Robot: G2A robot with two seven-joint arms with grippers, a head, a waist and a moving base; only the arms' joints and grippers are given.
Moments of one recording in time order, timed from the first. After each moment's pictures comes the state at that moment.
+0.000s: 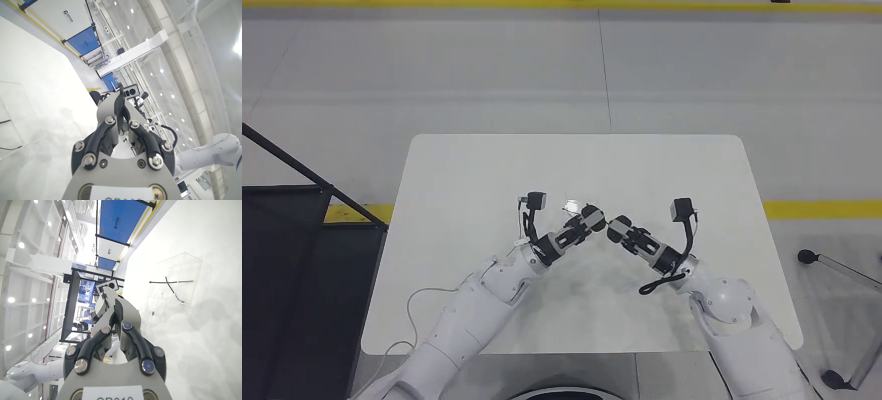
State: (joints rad) left arm 0.95 -1.40 -0.92 -1.01 -0.06 -0.90 -0.29; right arm -1.24 -1.18 1.25 -1.57 0.11 -0.26 0.58
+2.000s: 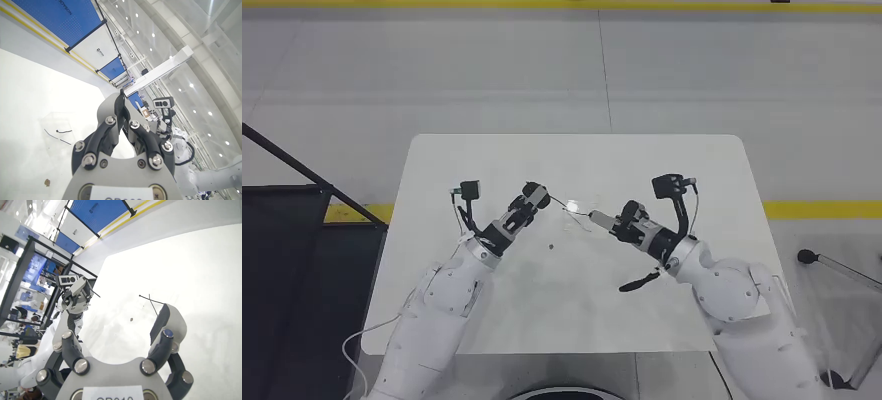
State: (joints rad) left arm 1.22 -1.32 -1.31 -1.49 0.16 -0.54 -0.28; right arm -1.16 -1.16 1.21 -1.91 -0.47 0.05 0.66
